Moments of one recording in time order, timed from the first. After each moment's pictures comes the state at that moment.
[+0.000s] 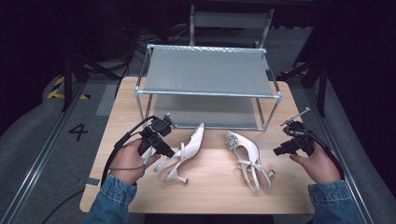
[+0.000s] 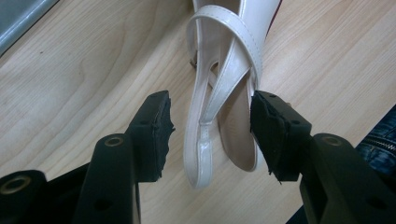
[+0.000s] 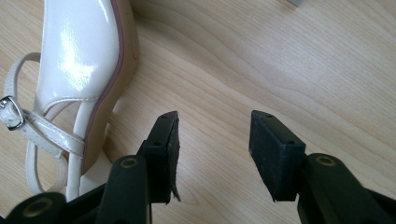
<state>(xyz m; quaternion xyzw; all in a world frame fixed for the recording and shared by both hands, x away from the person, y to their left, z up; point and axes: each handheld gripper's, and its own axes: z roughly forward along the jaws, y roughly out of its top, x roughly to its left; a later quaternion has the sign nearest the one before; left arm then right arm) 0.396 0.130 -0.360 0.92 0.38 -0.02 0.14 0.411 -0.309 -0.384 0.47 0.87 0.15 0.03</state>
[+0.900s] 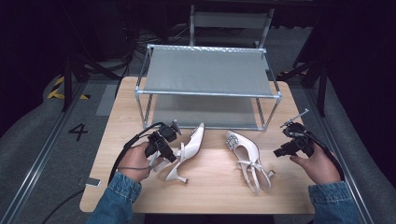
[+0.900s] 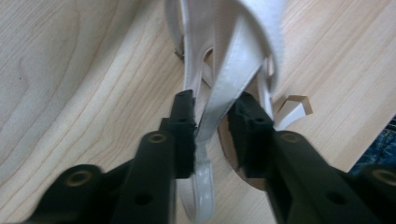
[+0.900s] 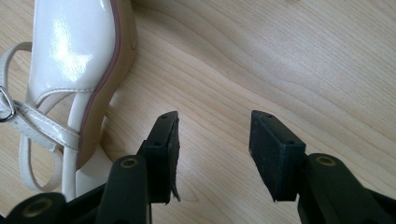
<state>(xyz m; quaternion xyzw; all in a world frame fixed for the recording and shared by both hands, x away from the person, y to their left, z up) 0.408 0.122 -0.396 0.93 0.35 -0.06 0.11 0.410 -0.309 -0.388 0.47 0.87 0.15 0.03</state>
